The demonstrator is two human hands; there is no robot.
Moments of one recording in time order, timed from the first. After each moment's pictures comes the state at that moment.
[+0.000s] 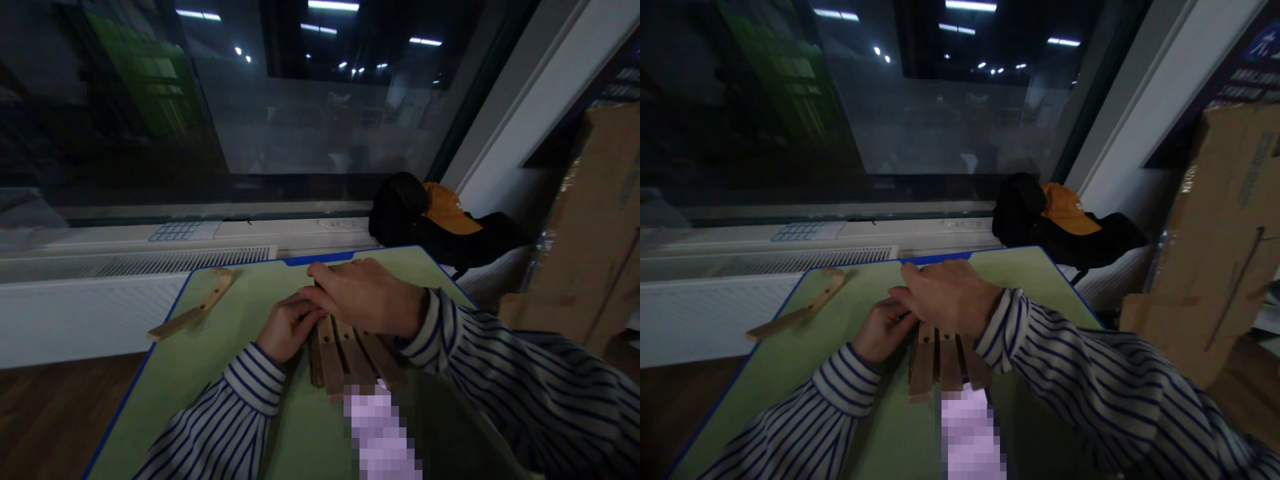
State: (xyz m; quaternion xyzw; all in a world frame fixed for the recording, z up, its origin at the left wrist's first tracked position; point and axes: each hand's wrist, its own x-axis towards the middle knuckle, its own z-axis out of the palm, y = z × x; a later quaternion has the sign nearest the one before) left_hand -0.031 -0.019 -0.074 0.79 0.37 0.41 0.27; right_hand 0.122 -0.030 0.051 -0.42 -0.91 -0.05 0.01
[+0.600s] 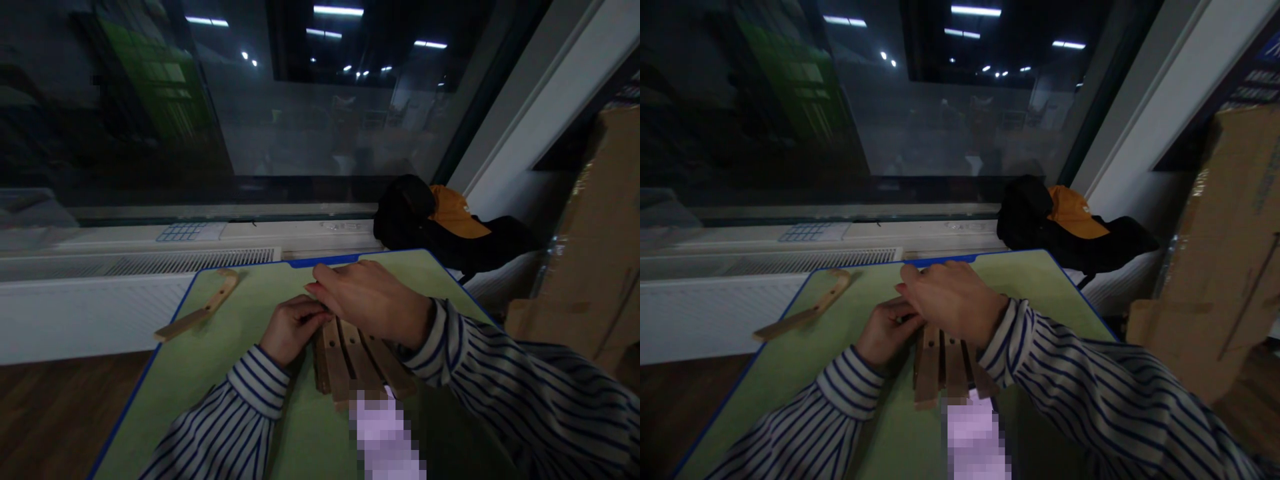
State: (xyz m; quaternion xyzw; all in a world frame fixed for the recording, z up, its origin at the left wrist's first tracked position) left_hand -0.033 -0.018 -0.077 0.77 0.38 0.43 0.28; right_hand 0.114 -0.027 0.050 -0.42 -0.91 -0.07 0.03
